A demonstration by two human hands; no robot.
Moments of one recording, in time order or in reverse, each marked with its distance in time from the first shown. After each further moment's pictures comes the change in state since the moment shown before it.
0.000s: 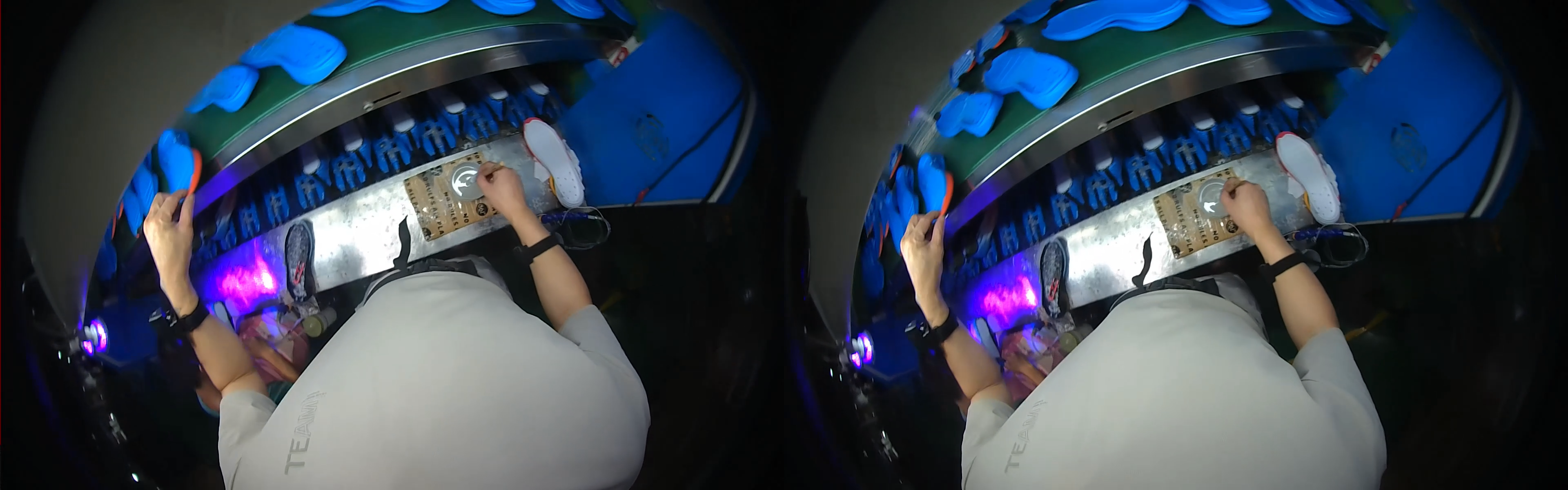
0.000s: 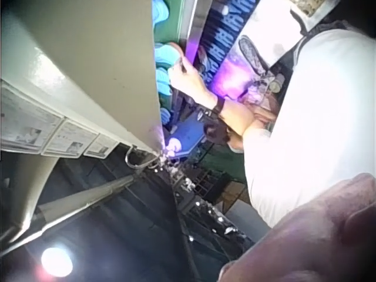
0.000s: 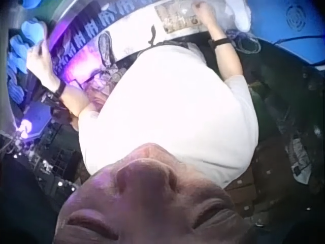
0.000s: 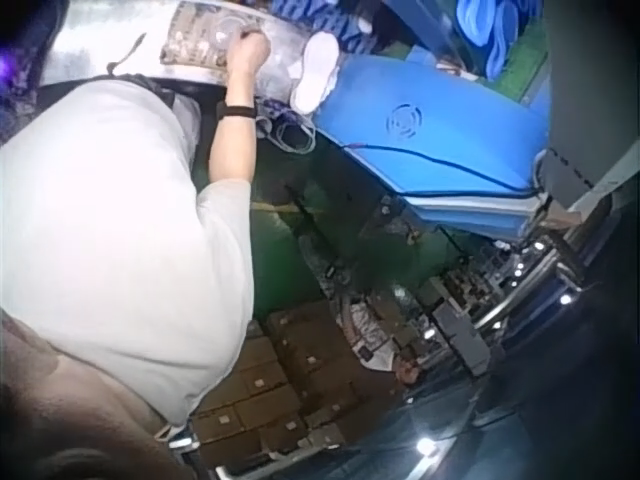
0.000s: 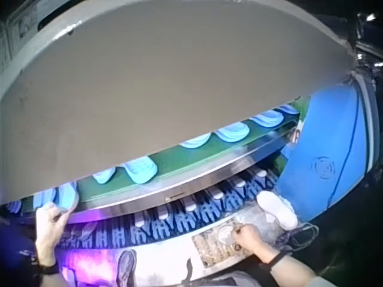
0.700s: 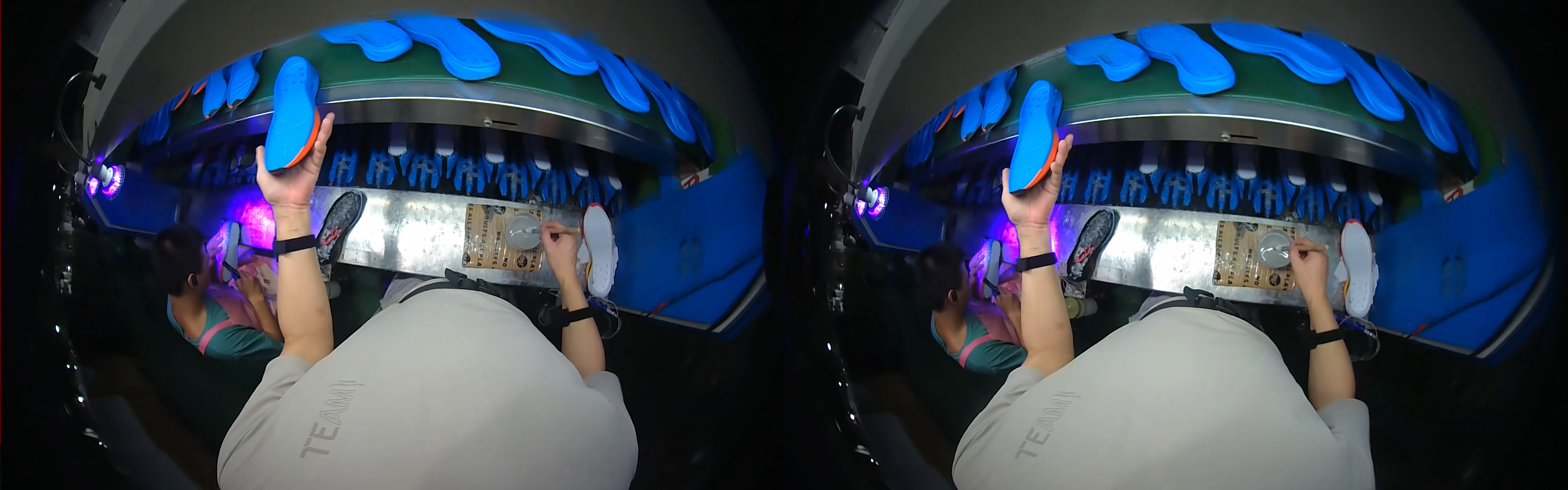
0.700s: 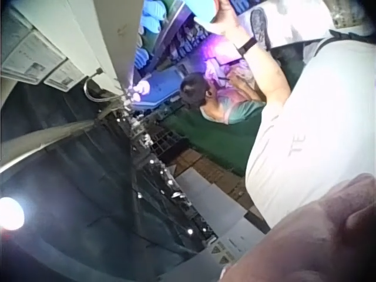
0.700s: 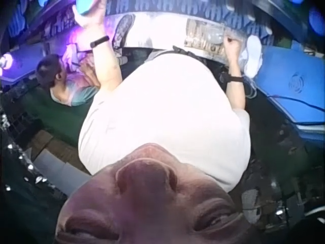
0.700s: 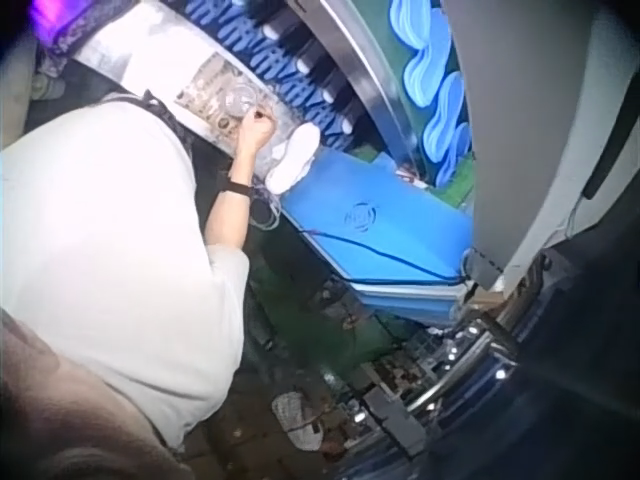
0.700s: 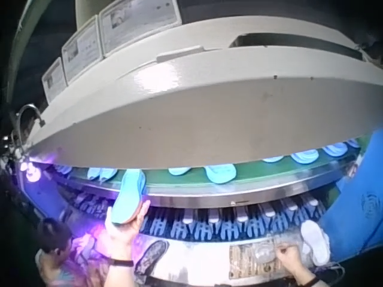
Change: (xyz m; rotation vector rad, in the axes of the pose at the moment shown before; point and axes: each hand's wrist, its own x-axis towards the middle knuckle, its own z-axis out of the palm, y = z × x) left_hand -0.075 0.030 0.079 -2.869 0.382 -0.427; right_hand -0.004 -0.020 -0.048 0.300 -0.048 -0.170
